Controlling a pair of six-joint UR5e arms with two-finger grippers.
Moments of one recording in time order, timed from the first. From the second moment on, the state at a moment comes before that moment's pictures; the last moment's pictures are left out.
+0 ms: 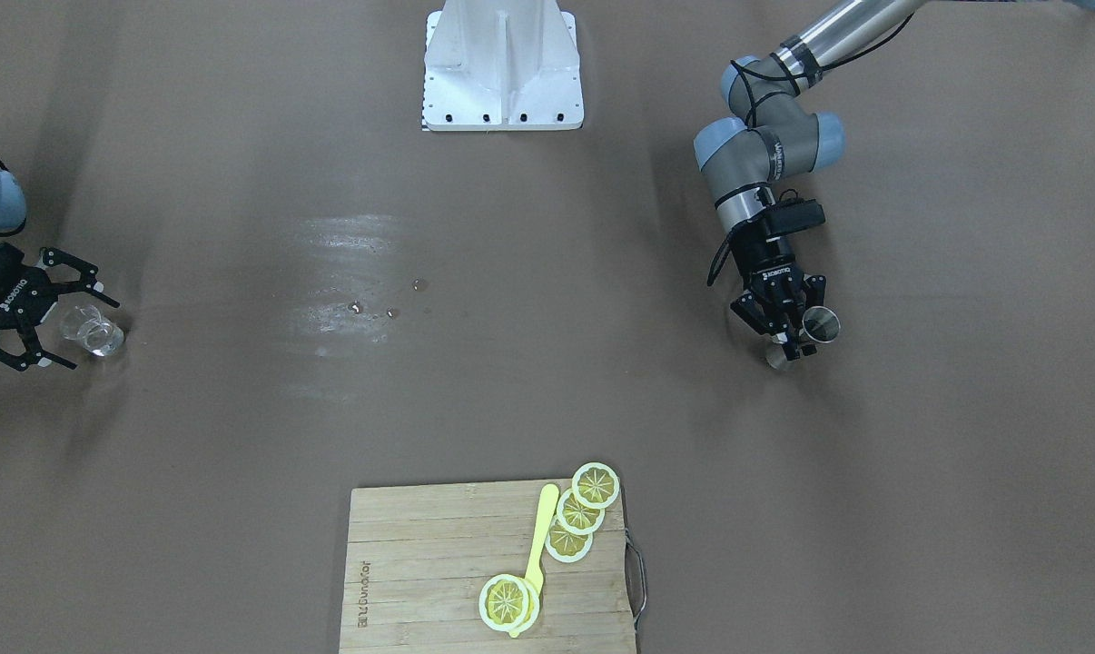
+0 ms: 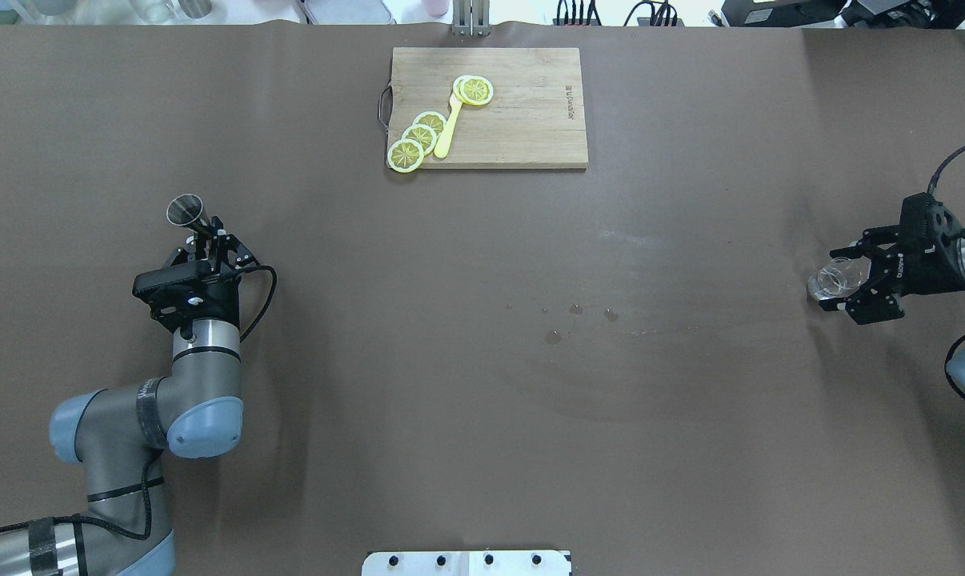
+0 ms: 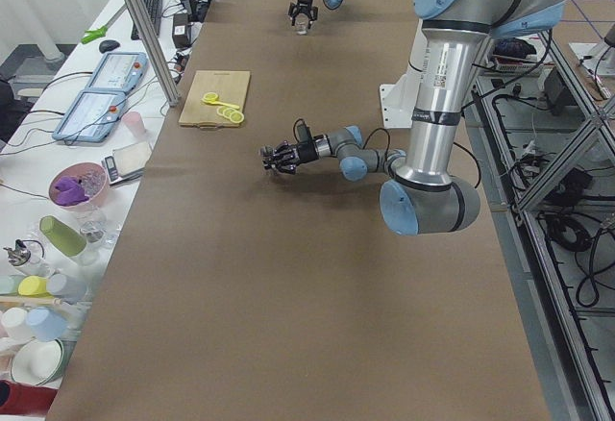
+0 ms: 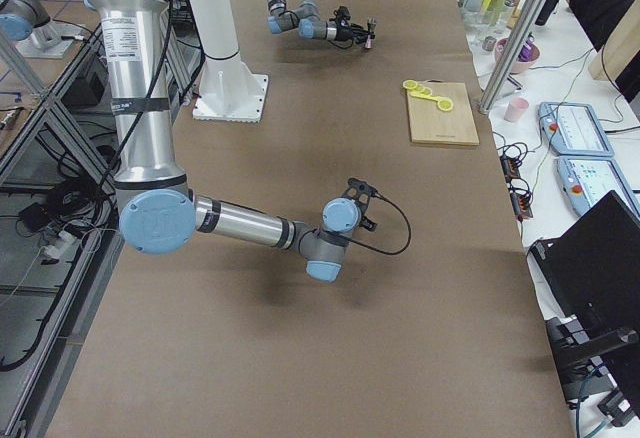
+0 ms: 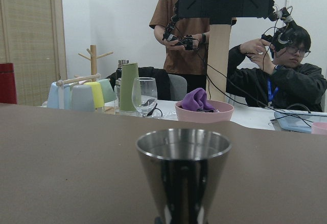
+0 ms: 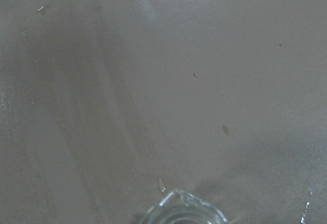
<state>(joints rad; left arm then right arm) -0.33 -1.81 -1.54 -2.10 -0.42 -1.64 1.00 -1.49 1.14 0.01 2.35 0.14</state>
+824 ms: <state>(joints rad) -0.33 -1.86 -1.70 -2.09 -0.46 -1.39 0.99 -1.48 1.11 0.04 2.33 0.14</state>
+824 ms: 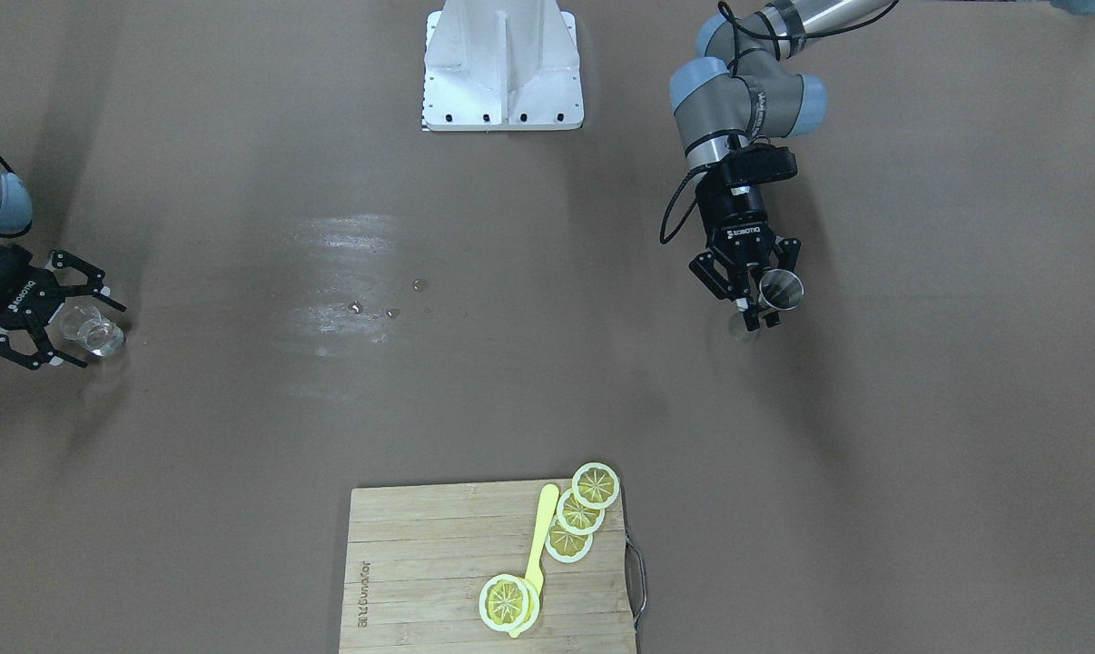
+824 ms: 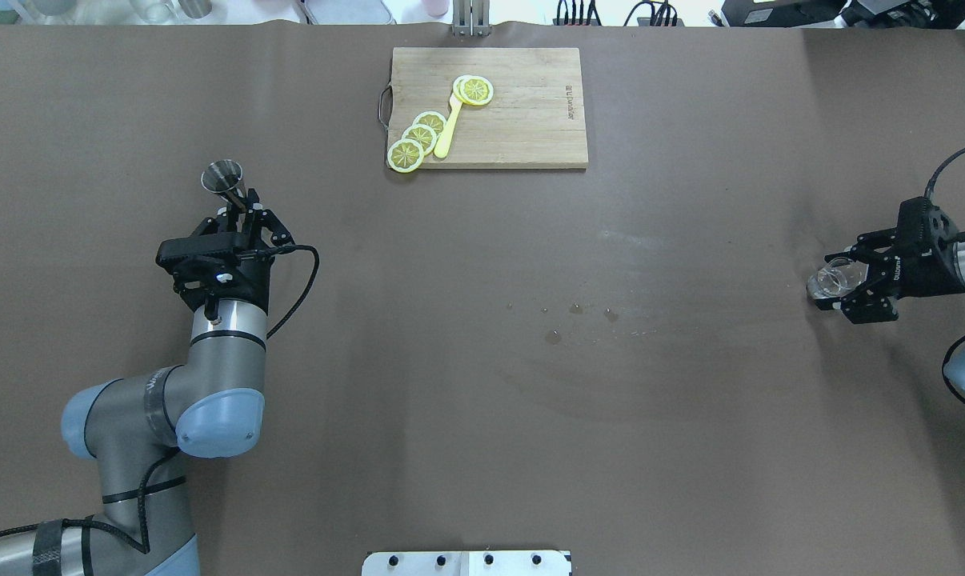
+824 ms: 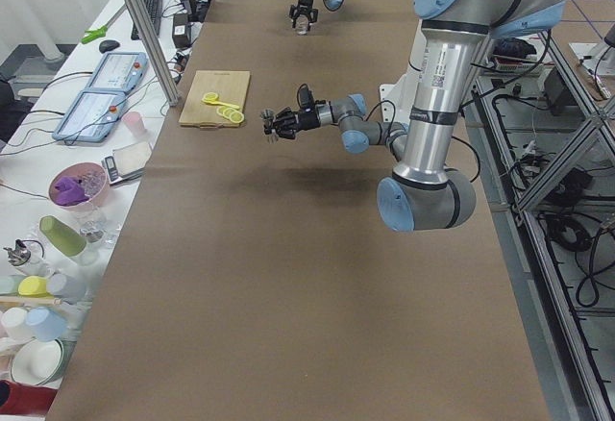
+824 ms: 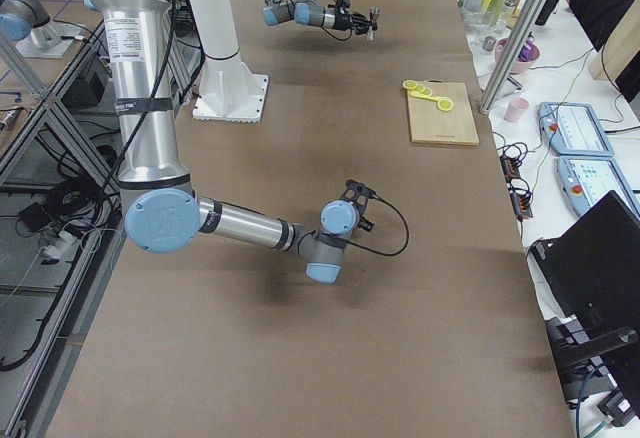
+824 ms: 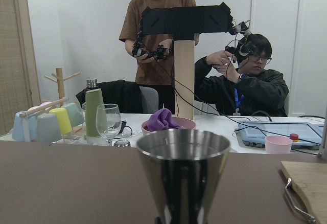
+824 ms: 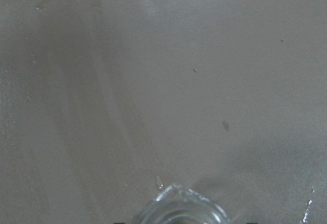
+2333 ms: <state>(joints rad) -0.41 -2.00 -1.71 -2.47 -0.96 -0.48 0.99 -1.46 1.15 0.13 2.34 0.13</state>
